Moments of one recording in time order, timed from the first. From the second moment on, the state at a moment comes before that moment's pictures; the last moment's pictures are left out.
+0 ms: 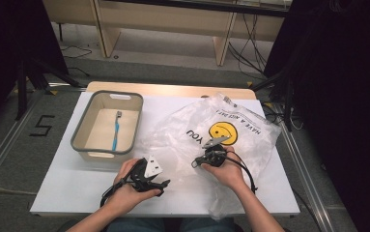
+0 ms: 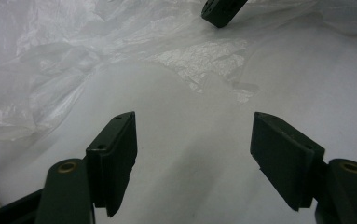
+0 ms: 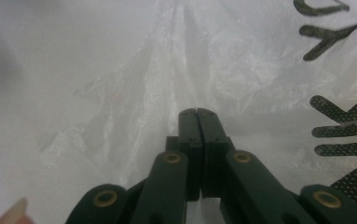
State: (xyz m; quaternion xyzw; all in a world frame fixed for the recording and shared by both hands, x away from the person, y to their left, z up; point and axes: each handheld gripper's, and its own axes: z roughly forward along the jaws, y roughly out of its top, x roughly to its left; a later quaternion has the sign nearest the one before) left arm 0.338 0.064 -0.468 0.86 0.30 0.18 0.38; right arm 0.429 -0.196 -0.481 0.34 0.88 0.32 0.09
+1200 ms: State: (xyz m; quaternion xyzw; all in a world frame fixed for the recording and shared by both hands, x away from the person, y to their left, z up) left arm 0.382 0.009 -0.466 0.85 0.28 0.17 0.42; right arm 0.416 -0.203 -0.413 0.30 0.84 0.41 0.19
